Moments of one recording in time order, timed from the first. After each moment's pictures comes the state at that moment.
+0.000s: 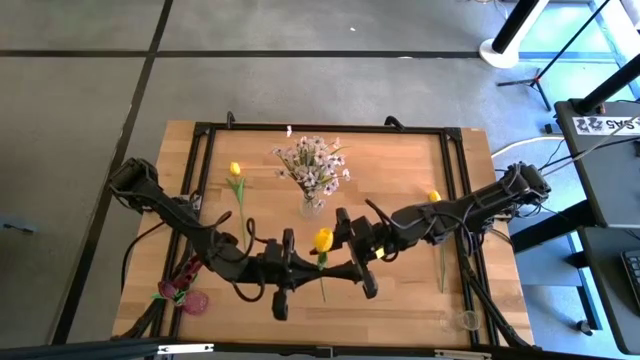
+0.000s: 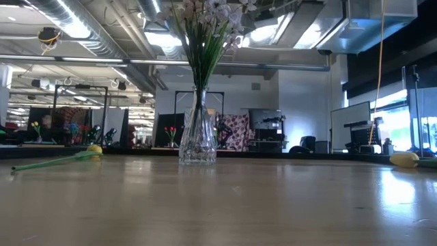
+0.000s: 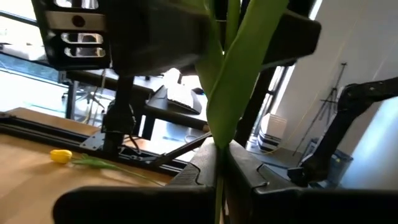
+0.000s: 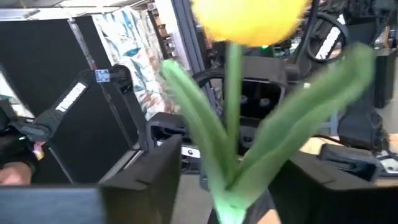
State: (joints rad) left arm -0.60 1.57 1.09 0.55 -0.63 -0.26; right arm 0.40 1.56 1.41 0.18 0.04 0.28
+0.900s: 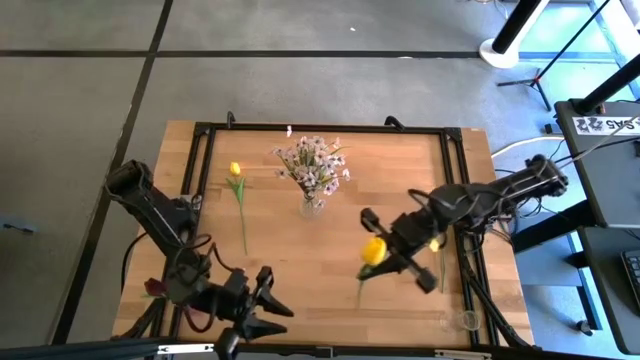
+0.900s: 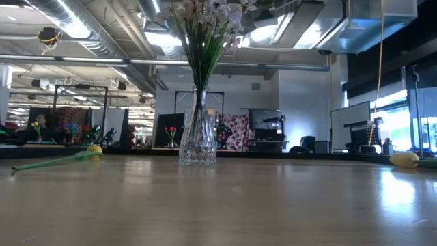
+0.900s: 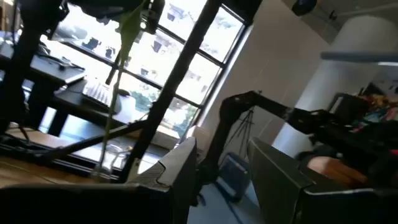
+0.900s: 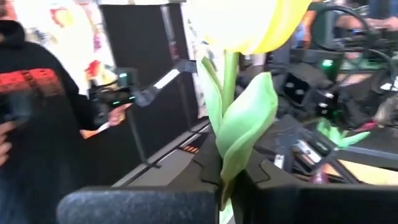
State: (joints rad) left arm -0.84 1.57 1.09 0.74 -0.63 -0.37; right arm 0.41 1.37 1.41 0.03 -0.30 0.18
